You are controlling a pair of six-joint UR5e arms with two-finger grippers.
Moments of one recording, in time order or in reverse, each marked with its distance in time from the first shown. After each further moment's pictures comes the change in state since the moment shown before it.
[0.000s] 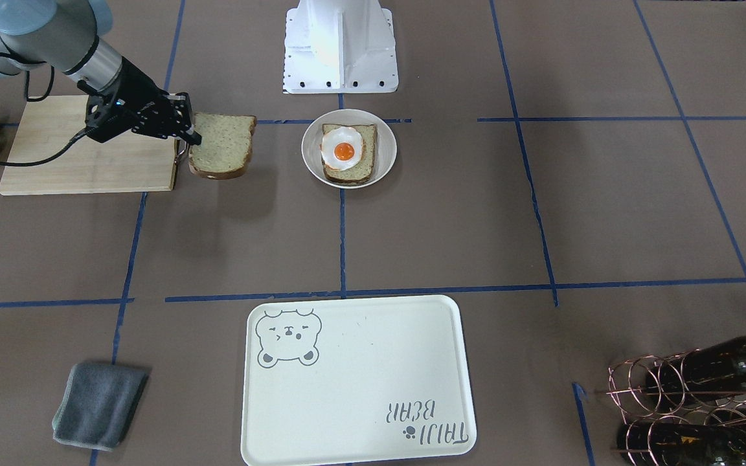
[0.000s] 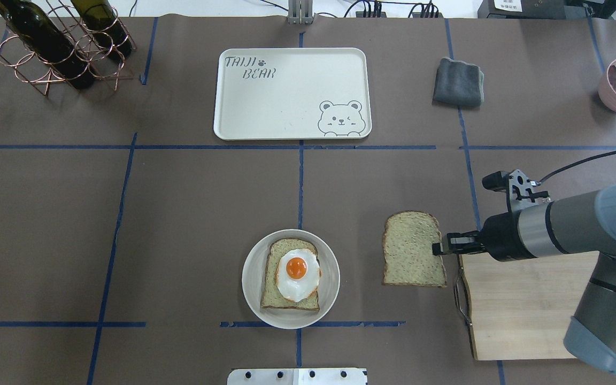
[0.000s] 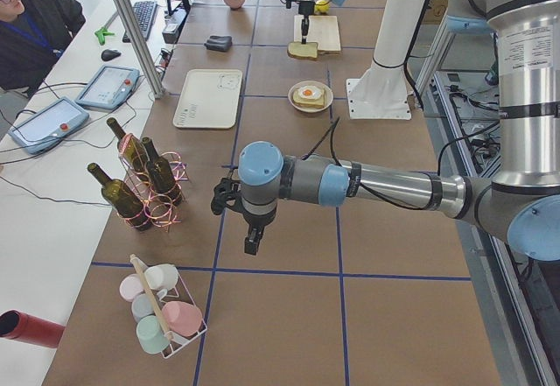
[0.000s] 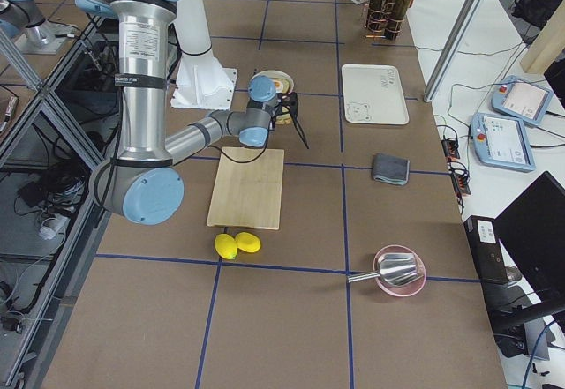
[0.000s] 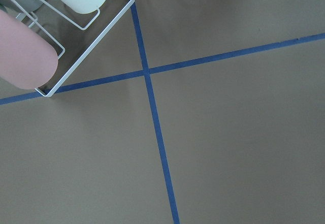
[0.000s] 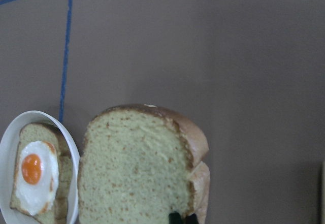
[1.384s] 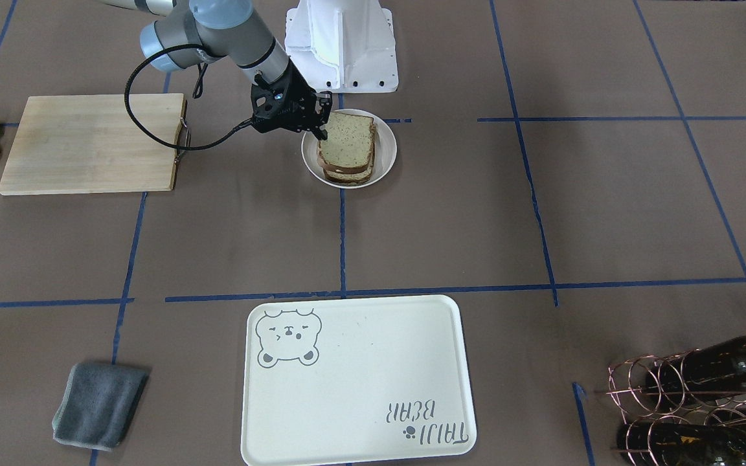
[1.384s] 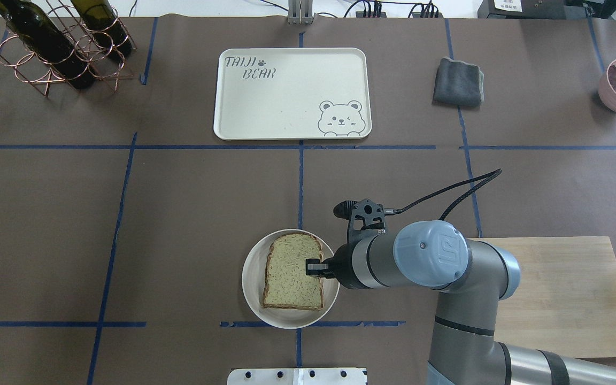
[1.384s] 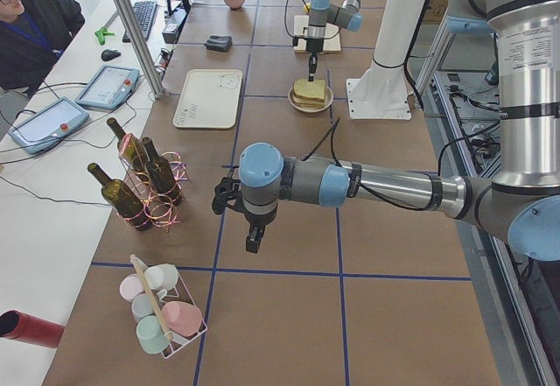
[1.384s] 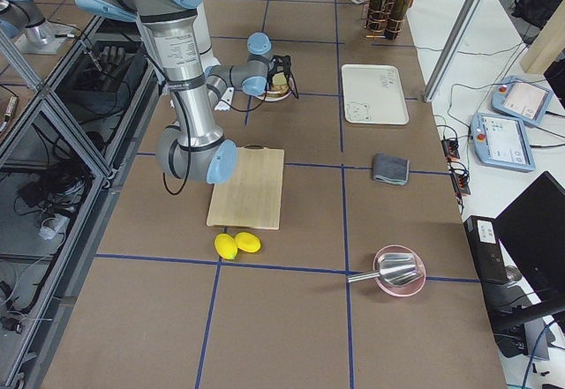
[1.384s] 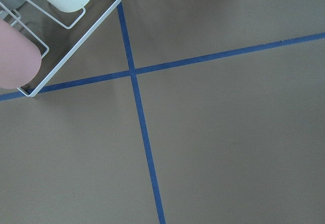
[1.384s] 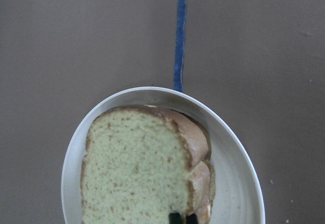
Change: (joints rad) left arm 0.000 0.001 0.001 0.002 -0.017 -0.001; right arm -0.242 0.377 -0.111 -0.304 -0.246 0.080
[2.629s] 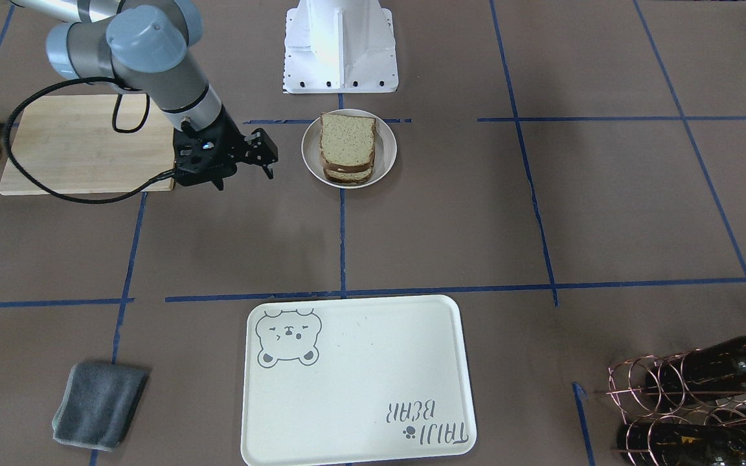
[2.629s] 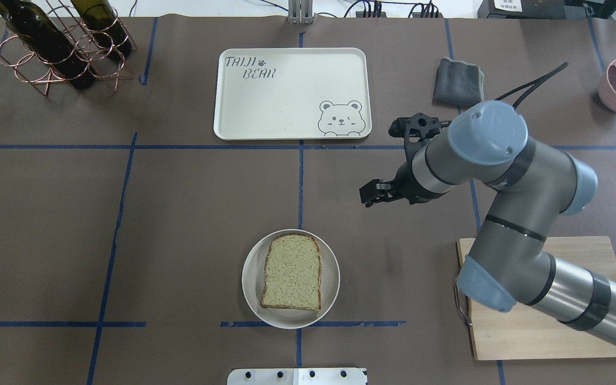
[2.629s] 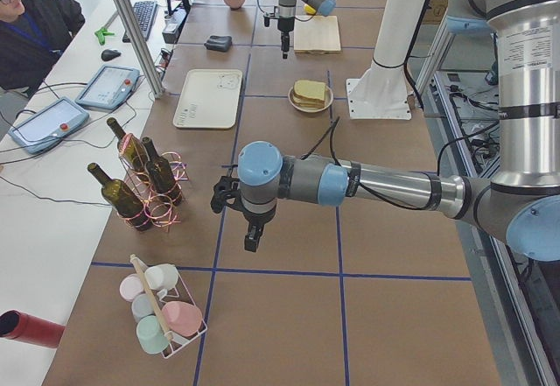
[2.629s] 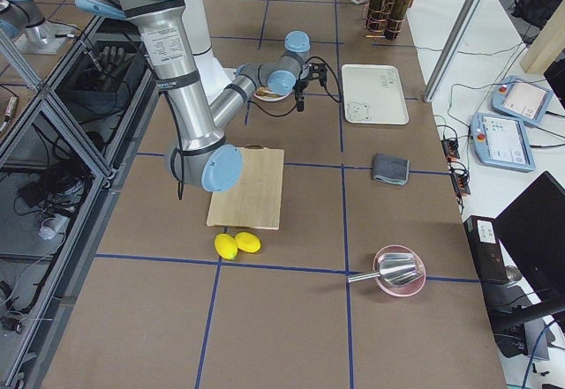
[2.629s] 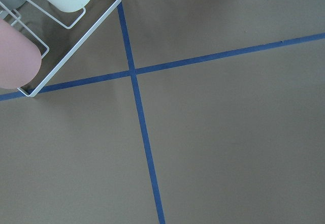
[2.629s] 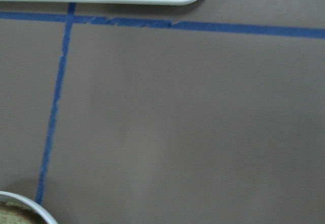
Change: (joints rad) left arm 0.000 -0.008 -0.002 -0.001 0.000 -0.001; right arm 0.345 -0.026 0.028 -0.338 0.250 -0.407
